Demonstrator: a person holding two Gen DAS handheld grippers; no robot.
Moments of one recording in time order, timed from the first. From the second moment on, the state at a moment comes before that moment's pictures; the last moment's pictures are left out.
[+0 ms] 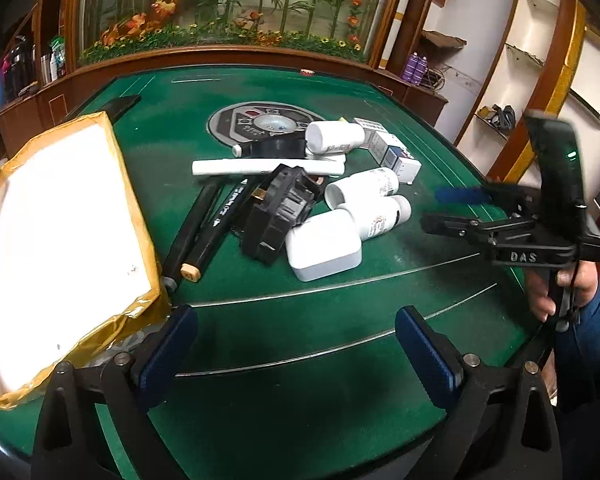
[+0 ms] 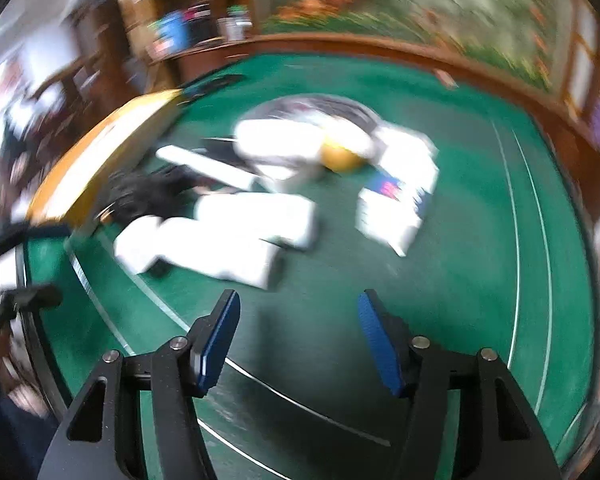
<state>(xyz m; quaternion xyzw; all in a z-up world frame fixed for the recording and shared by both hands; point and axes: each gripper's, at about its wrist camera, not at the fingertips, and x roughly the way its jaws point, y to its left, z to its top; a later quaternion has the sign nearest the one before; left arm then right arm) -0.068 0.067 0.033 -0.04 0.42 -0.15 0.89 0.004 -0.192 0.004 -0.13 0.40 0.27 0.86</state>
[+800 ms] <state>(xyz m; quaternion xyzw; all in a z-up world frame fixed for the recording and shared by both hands) -0.070 0.065 0.035 -0.03 0.43 -0.16 0.89 -0.021 -0.109 -0.003 -0.26 0.39 0.45 0.76</state>
